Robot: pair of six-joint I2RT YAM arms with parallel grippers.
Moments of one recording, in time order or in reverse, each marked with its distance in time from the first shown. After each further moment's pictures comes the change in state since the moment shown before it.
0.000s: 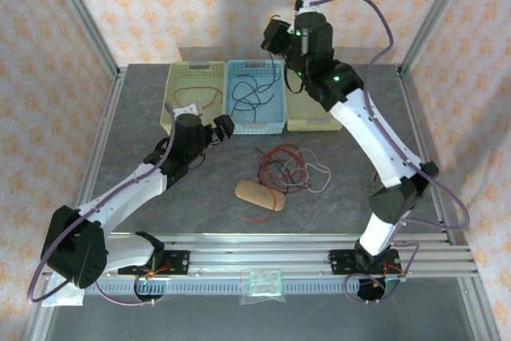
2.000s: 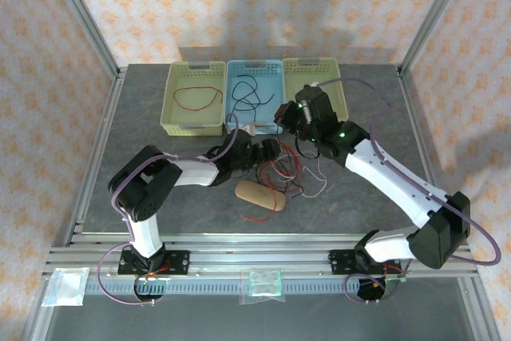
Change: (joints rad) left arm -0.216 0.599 0.057 0.459 0.260 -0.257; right arm 0.053 -0.418 -0.798 -0.005 -0.092 0.350
